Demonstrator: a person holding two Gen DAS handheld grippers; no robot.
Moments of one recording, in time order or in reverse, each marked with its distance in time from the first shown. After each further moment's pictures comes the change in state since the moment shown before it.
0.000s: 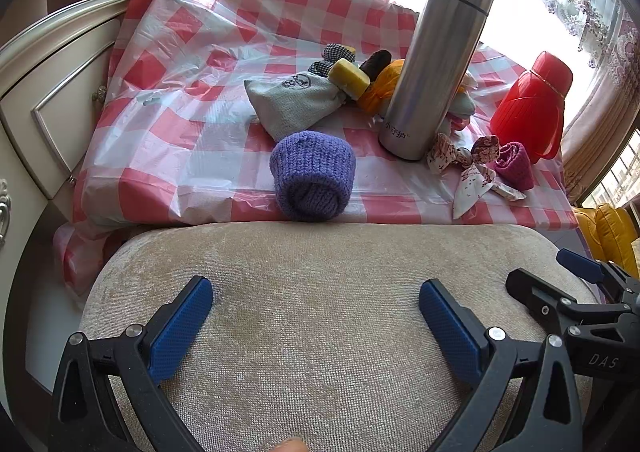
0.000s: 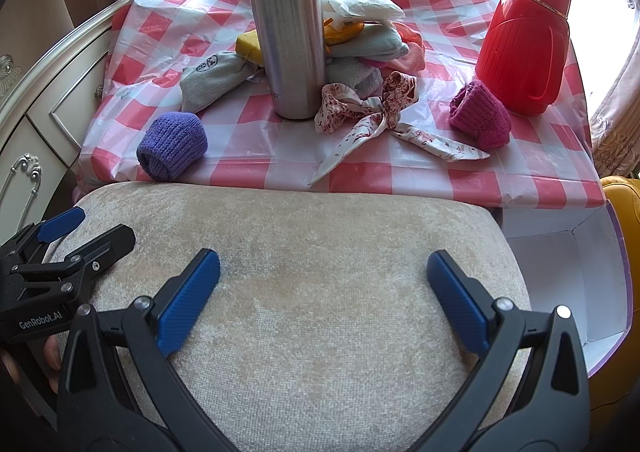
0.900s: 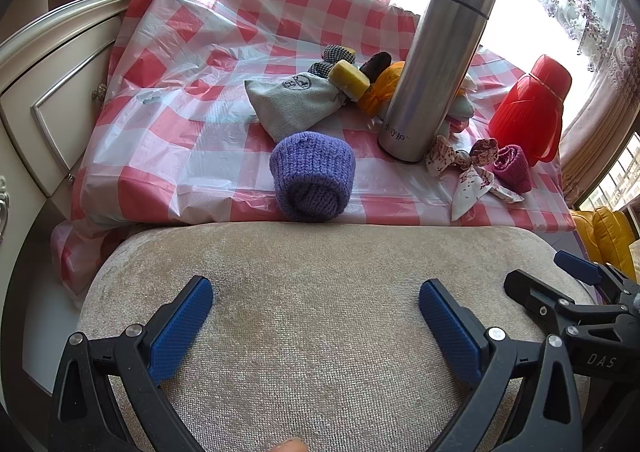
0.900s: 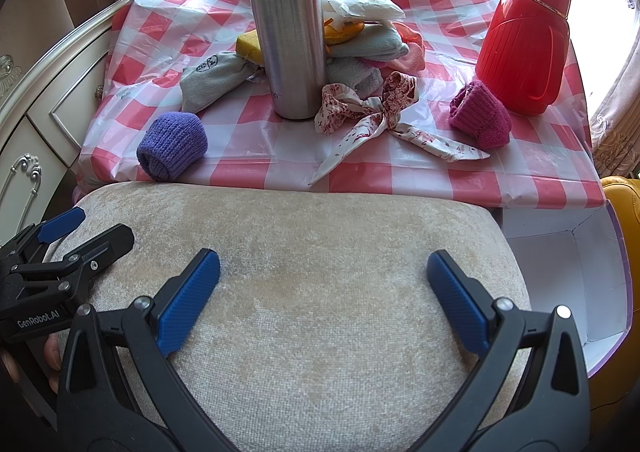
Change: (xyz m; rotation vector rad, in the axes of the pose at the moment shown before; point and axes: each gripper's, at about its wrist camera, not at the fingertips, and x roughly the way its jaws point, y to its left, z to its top) left arm -0.001 0.000 0.000 -0.008 -0.004 -0.008; right arm 0.000 0.000 0.000 0.000 0.000 0.000
